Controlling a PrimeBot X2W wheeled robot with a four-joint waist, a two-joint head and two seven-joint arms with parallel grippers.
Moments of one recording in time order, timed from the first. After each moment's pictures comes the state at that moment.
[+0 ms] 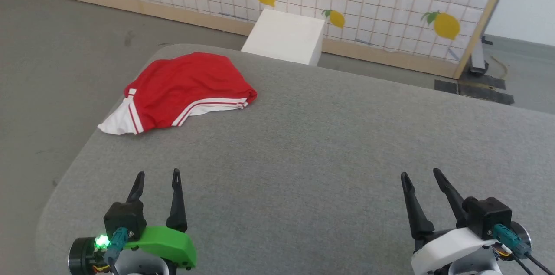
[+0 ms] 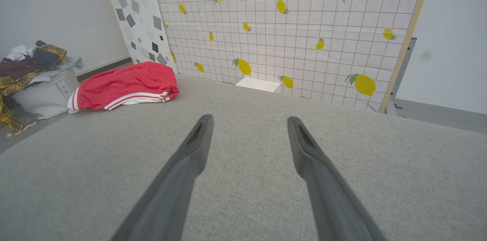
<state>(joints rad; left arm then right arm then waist) 0.02 0.05 -0.01 0.05 -0.08 0.03 -0.13 0.04 -0.05 0.04 0.10 0.13 0.13 -0.13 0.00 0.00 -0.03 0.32</state>
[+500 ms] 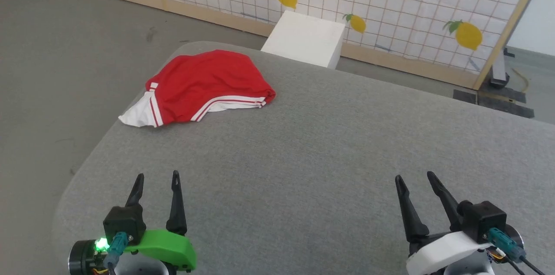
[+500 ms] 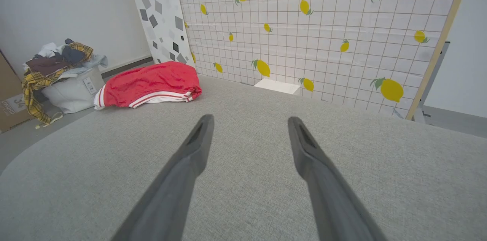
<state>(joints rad) 0.03 0.05 -0.01 0.06 -0.09 0.03 -0.16 0.04 -0.05 0.06 0.12 0.15 0.13 -0.16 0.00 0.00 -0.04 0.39</state>
